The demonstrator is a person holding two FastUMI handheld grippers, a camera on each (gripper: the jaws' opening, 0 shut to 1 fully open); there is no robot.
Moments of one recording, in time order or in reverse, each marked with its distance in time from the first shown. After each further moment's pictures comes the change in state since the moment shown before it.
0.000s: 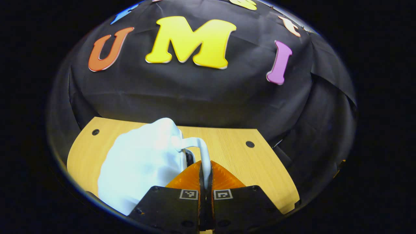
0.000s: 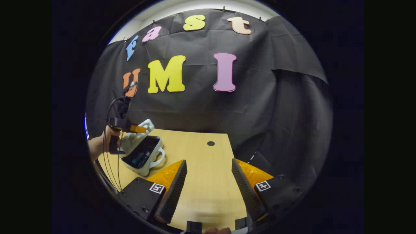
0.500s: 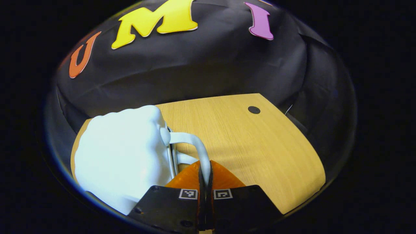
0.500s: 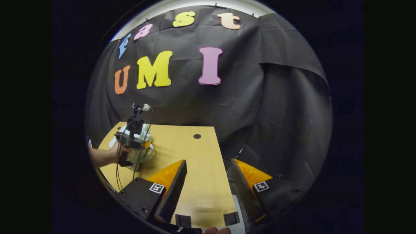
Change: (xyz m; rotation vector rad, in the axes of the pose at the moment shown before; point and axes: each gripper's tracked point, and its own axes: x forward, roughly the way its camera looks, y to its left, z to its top) left arm 0.073 -0.027 -0.080 0.219 0.128 0.111; right arm -0.008 -0.044 -0.011 0.032 0.044 -0.090
